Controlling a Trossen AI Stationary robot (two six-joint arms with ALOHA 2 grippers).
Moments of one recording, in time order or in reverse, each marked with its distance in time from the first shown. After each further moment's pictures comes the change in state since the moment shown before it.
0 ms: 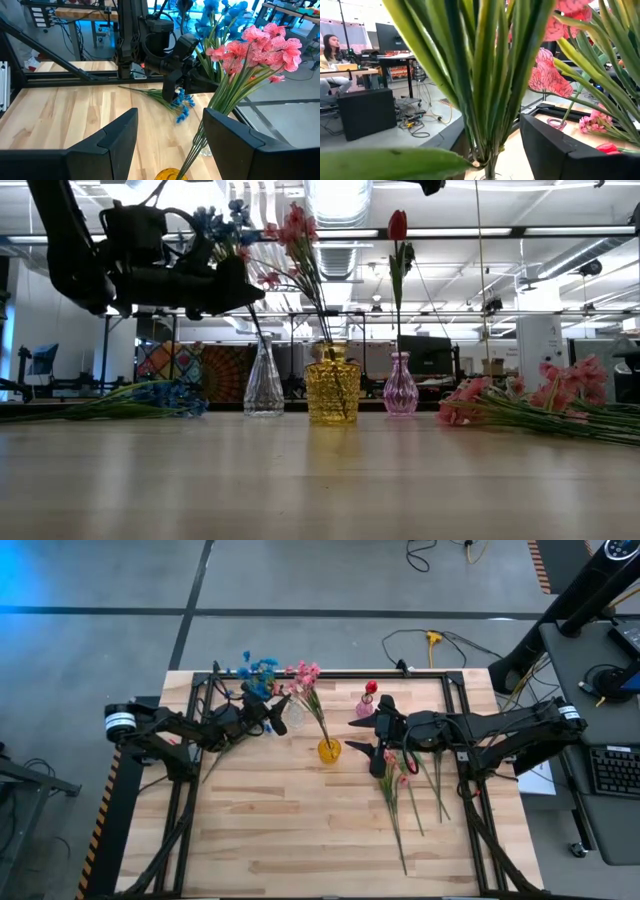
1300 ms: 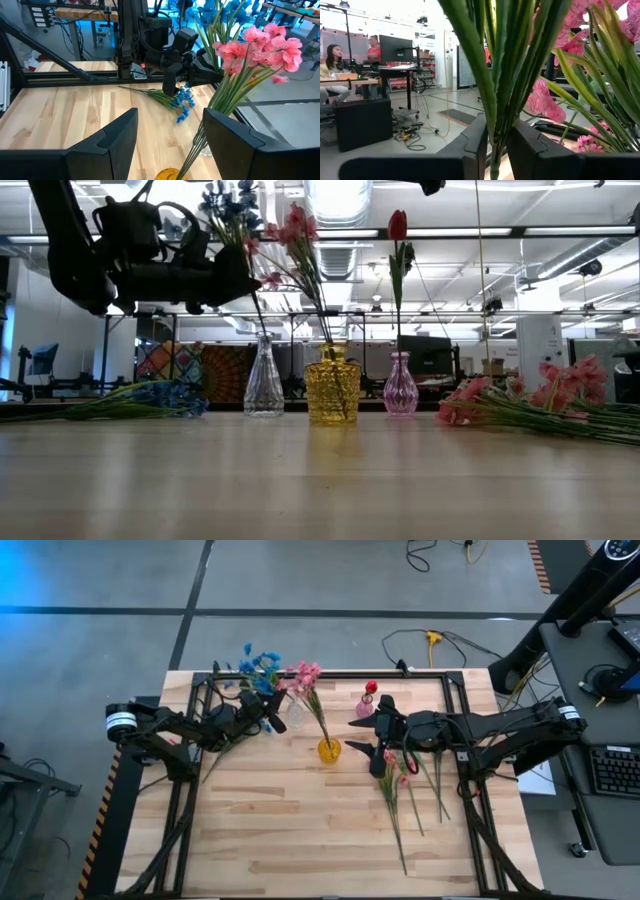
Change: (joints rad) left arm 0.001 0.007 0.001 0.091 0.000 -0.005; right arm 0.000 0.000 0.000 0.000 0.000 -0.001
